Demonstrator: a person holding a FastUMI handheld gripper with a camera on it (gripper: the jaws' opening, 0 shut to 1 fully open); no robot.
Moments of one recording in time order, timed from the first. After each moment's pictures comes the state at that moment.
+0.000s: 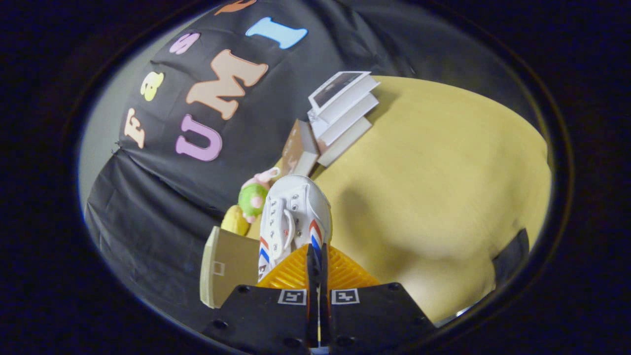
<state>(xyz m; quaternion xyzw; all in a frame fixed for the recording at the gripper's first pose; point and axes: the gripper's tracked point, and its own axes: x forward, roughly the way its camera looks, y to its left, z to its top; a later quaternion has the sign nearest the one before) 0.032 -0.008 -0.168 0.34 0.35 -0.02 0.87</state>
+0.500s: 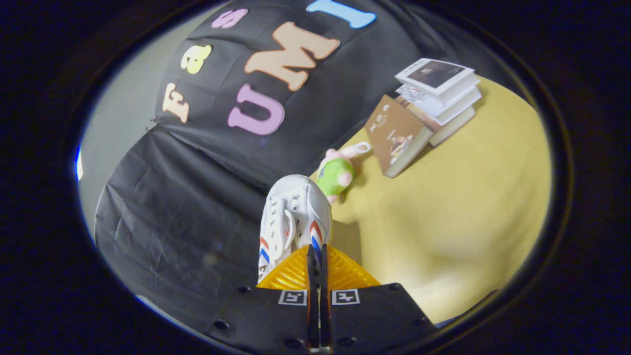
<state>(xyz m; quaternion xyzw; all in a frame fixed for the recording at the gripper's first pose) 0.070 0.199 -0.101 0.33 0.38 0.12 0.85</state>
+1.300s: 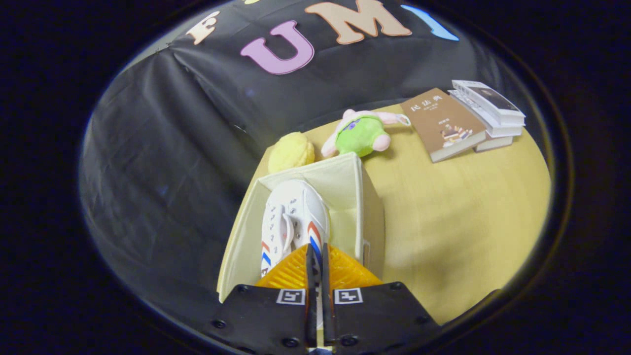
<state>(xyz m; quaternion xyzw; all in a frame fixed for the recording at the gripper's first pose) 0.082 0.316 -0.185 0.11 0.45 0.08 0.89</state>
